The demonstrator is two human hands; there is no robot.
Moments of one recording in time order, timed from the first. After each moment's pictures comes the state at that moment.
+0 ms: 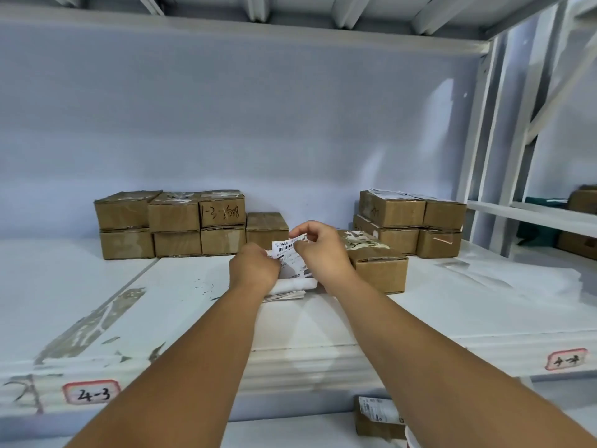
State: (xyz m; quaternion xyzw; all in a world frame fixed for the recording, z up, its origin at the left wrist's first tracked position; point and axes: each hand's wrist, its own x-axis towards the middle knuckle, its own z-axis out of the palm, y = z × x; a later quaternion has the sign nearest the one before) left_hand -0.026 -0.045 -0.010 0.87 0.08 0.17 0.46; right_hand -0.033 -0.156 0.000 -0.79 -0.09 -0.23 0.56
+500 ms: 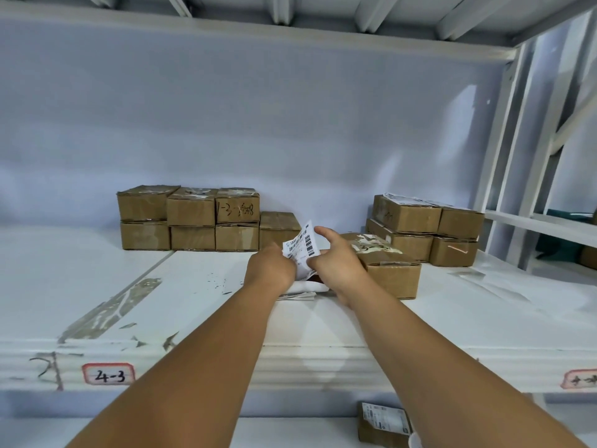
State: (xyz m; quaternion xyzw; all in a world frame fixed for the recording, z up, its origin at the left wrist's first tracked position) left_hand -0.031 -0.048 -0.008 0.90 0.05 0.14 0.40; right_hand -0.026 -0.156 -0.011 -0.83 -0.03 -0.14 0.54
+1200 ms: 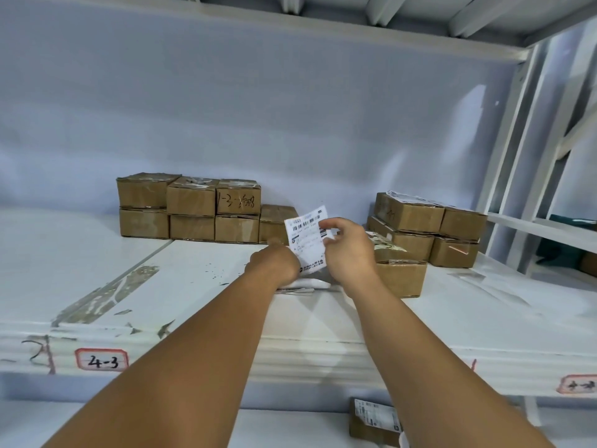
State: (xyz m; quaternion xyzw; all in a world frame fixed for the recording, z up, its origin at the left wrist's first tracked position) left_hand -0.017 -0.053 -0.010 0.94 0.06 0.05 0.32; right_hand -0.039 -0.165 0.001 -0.83 -0.02 -0.26 0.49
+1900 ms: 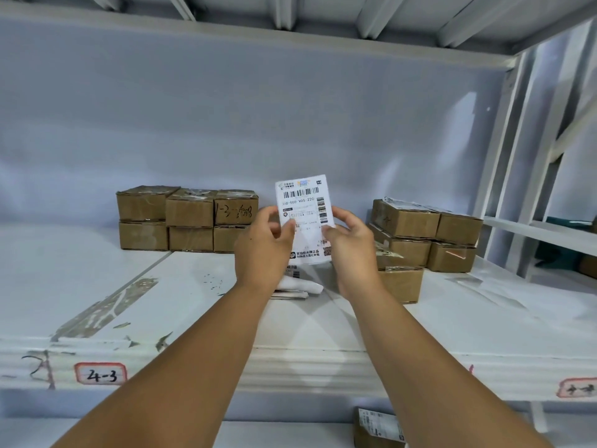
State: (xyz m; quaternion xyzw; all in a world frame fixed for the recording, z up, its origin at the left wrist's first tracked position) left_hand -0.044 -0.047 0.005 0.77 -0.06 0.38 0.52; right_hand -0.057 -0.161 0.018 -0.62 -0.10 -0.23 0.75
